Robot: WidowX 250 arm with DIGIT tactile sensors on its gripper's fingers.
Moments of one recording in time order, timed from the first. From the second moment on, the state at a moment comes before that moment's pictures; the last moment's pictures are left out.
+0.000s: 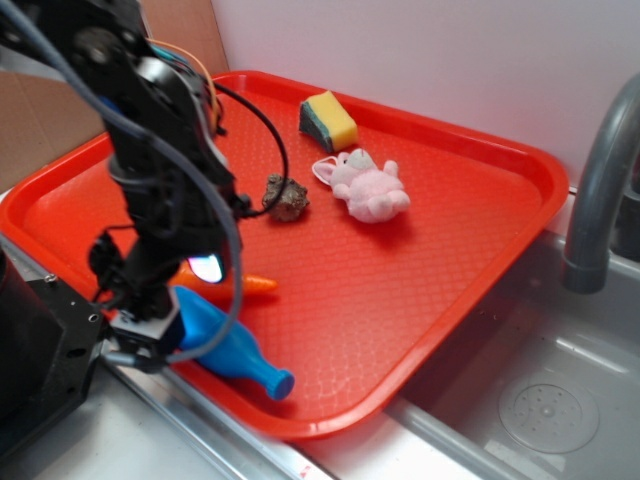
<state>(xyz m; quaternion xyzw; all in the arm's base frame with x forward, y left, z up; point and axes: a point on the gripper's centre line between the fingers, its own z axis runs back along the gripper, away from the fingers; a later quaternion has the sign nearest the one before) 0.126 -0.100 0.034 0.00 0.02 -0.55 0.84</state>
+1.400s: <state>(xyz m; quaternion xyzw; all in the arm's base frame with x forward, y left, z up) 0.142 -0.055 0.080 -0.03 0.02 -0.41 0.91</state>
